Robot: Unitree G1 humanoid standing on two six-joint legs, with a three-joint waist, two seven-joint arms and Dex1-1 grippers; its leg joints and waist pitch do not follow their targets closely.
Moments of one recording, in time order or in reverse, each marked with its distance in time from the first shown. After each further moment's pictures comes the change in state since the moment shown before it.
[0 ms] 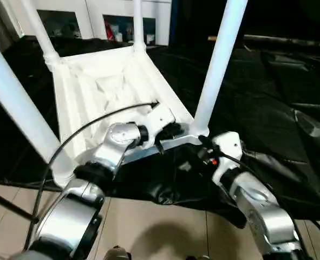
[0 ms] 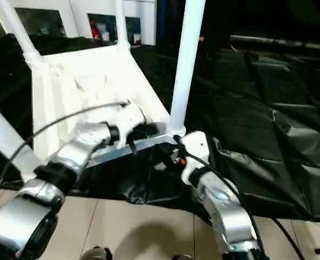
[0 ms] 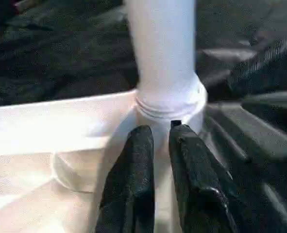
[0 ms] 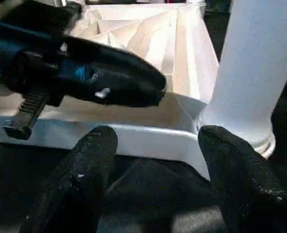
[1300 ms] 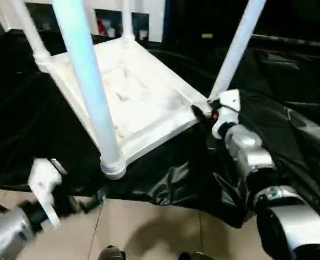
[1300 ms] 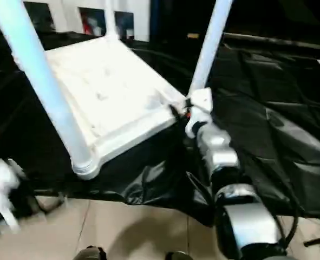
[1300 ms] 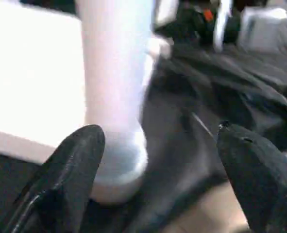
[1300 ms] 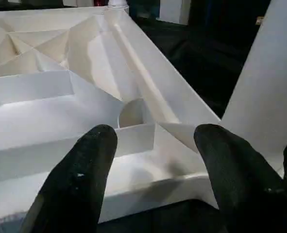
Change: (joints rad) left arm 1.039 0.299 0.452 -1.271 -0.510 0.470 -0.016; right arm -0.644 -0.017 -0.155 1.016 0.004 -0.382 -0.048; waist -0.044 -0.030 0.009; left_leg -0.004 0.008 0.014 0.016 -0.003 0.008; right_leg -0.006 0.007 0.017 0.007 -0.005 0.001
